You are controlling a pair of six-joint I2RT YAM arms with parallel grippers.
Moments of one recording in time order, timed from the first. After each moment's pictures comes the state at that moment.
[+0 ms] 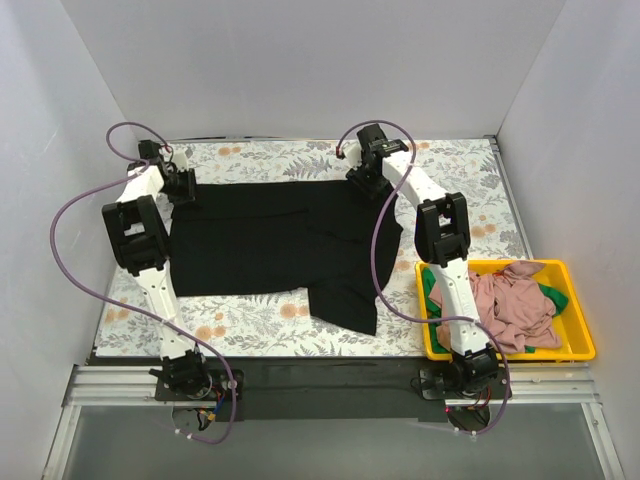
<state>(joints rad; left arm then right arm) 0.26 2.30 1.84 -0.68 0.41 0.20 0.39 2.52 2.31 -0.91 0.02 -0.51</state>
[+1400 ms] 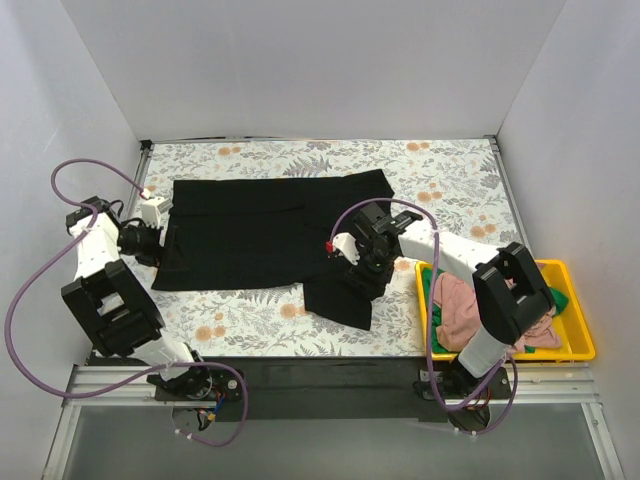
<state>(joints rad) 0.55 1.56 1.21 -1.16 0.70 0.88 0.68 1.63 1.12 -0.87 -0.31 -0.52</state>
